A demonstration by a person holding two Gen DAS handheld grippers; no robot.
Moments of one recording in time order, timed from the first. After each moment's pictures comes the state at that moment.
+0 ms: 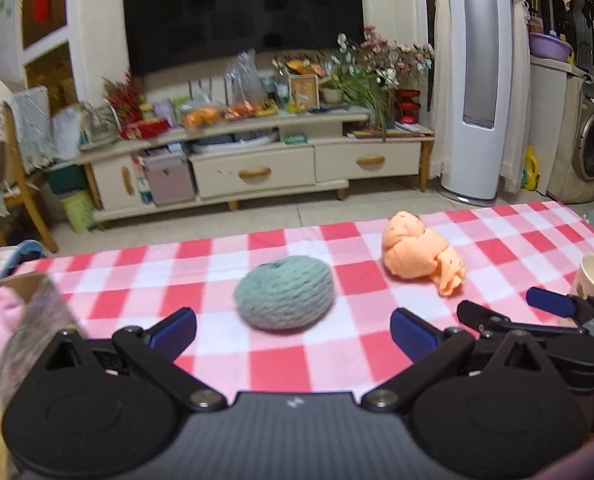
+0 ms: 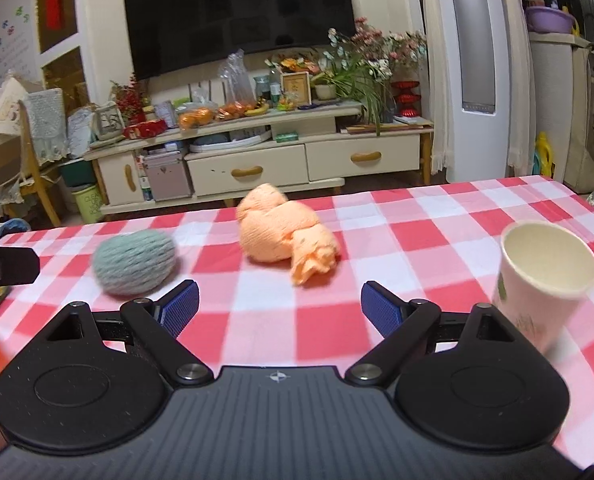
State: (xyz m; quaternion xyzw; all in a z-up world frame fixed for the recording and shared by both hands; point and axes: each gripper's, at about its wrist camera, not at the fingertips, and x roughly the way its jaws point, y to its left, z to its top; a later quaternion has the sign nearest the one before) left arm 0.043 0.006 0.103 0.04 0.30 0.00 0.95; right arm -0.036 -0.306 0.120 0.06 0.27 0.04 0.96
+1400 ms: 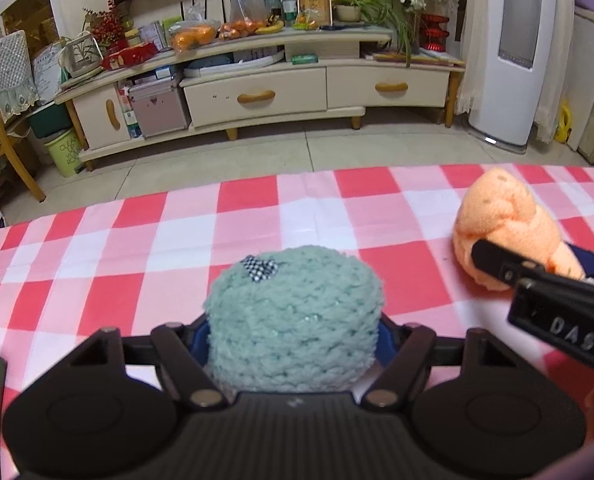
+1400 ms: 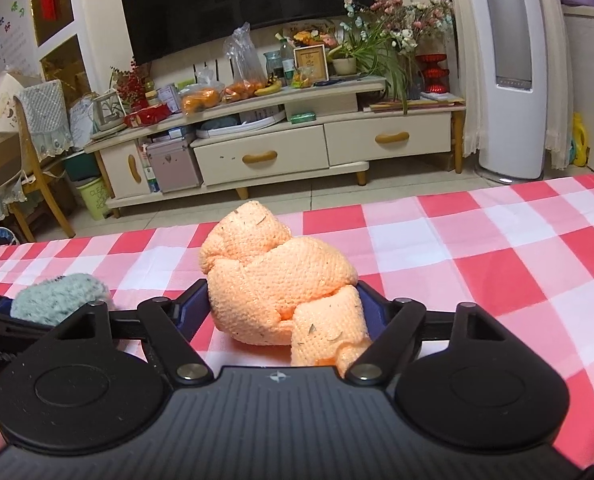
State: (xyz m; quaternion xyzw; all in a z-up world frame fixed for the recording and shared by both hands) left arm 0.168 0.002 0.039 0.03 0.41 0.02 0.91; right arm 0.104 -0.297 0.075 0.08 0.30 0.07 0.95
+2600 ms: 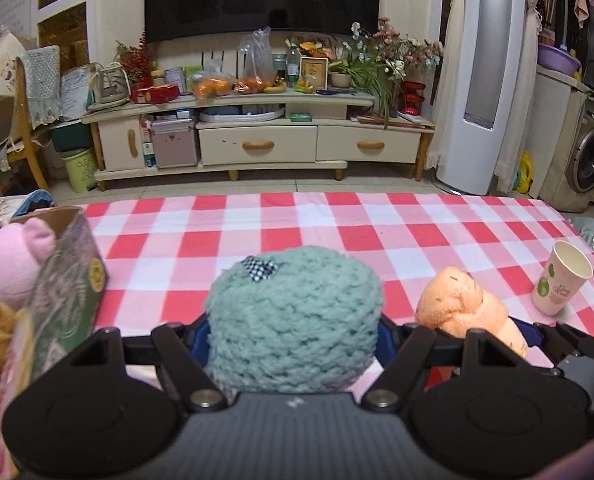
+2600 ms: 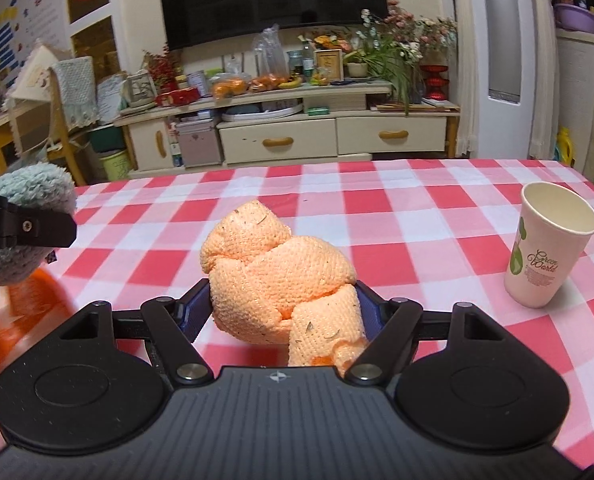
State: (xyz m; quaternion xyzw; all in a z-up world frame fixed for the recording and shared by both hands) left arm -0.027 0.046 0.111 -0.01 0.33 0.00 0.94; right arm -0.058 -0.260 0.110 0.04 0.31 0.08 0.95
